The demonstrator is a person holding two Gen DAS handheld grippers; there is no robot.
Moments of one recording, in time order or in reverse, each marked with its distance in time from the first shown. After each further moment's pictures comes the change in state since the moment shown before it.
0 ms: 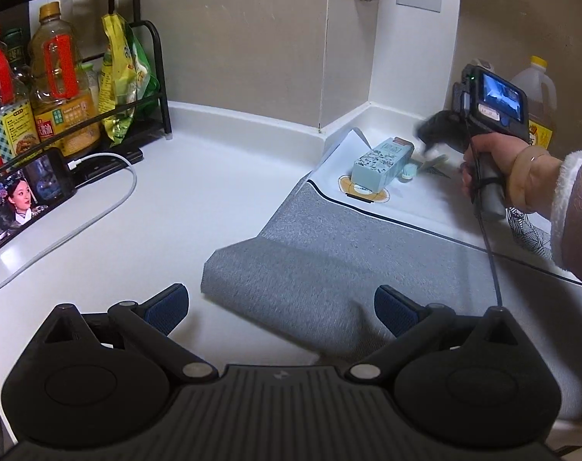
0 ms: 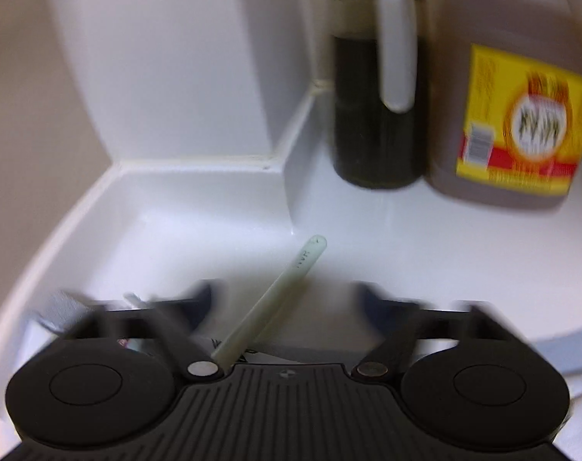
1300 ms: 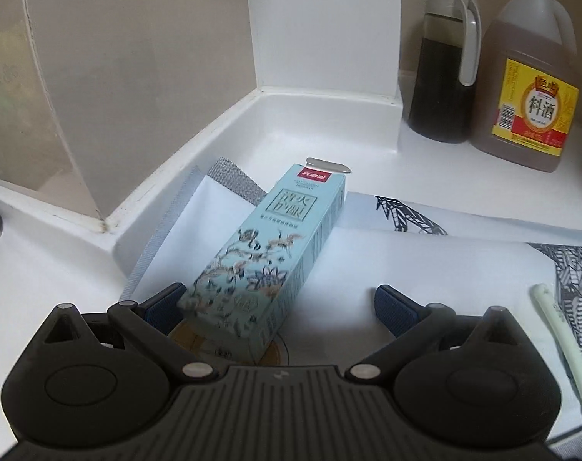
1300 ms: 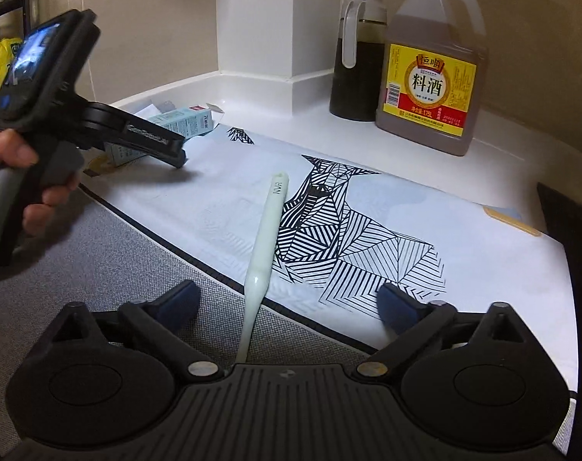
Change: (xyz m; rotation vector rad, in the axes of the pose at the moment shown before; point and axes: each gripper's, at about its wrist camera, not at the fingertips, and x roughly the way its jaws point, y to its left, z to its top) left arm 0.220 -0.139 0.108 0.227 0.049 -0.112; right arm -0.170 -0.124 -0.157 -0.317 -0.058 0.188
